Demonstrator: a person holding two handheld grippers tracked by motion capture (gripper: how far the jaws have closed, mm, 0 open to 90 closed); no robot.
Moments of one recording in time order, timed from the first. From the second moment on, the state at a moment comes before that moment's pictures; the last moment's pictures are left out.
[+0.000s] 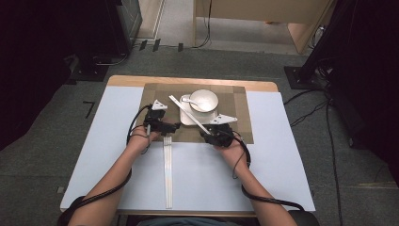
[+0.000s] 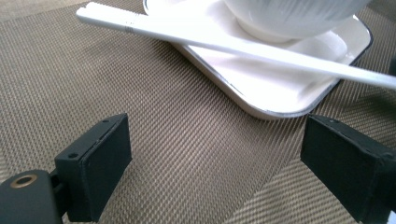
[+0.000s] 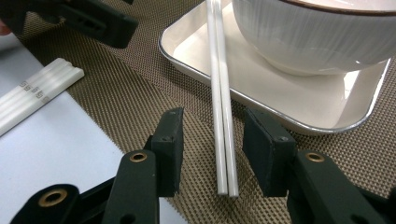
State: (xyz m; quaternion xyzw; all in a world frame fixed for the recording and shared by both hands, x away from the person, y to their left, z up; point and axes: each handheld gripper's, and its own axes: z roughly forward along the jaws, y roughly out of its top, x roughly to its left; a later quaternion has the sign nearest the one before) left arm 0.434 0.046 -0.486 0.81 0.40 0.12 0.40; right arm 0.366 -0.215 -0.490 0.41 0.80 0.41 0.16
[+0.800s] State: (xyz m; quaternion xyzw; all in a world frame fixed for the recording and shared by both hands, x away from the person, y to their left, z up) left arm 0.466 0.030 -0.494 0.80 0.43 0.12 0.40; right arm 0.359 -0.201 -0.493 0.39 0.81 0.41 0.16
